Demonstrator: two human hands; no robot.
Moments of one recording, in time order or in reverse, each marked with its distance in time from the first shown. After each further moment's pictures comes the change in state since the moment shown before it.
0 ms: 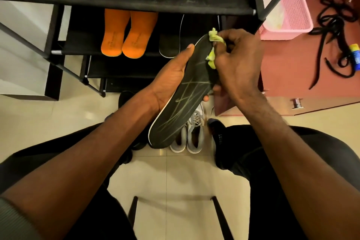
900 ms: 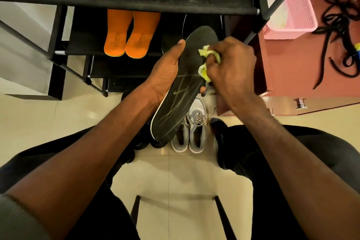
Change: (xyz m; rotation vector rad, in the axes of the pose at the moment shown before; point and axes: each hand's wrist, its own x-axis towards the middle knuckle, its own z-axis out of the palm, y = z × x) left_hand 0.003 0.012 -0.008 -0.017 0.235 0.058; right_hand -0.014 -0.001 0.006 -0.245 -0.149 -0.194
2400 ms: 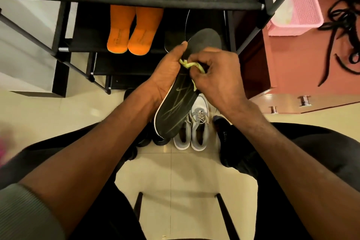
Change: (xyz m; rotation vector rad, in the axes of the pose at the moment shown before) left_hand 0.005 -0.004 -0.004 -0.128 -0.008 -0.035; right_hand -0.019 -0.014 0.014 0.261 -0.113 -0.103
